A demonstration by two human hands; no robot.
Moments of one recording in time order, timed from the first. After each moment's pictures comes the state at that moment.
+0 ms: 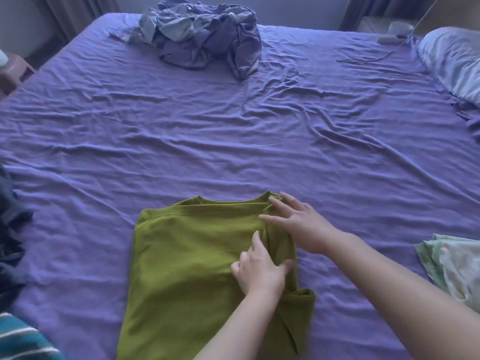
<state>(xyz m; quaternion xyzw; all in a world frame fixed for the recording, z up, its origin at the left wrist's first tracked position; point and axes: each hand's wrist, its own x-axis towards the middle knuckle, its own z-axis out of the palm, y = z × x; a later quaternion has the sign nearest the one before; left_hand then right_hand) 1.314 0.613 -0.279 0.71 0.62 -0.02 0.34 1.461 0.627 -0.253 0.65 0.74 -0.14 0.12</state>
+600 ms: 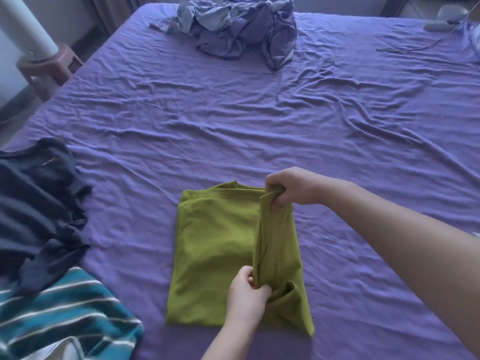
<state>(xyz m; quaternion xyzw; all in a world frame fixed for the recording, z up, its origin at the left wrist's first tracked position) 1.197 0.579 -0.264 0.43 0.64 0.13 0.62 1.396 0.701 -0.187 0.64 0.70 -0.32 -0.03</state>
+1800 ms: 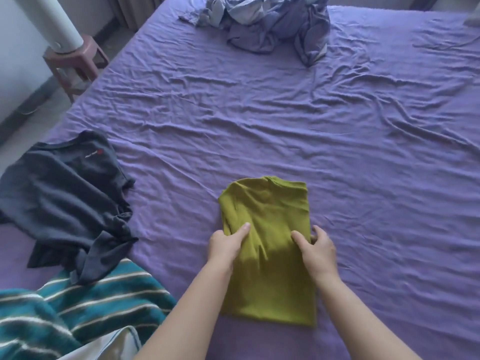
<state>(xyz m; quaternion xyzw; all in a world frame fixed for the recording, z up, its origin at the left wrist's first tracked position) 1.109 0.700 -0.260 0.35 0.71 0.17 0.58 1.267 0.619 -0.282 0.84 0.23 -0.33 -0.35</state>
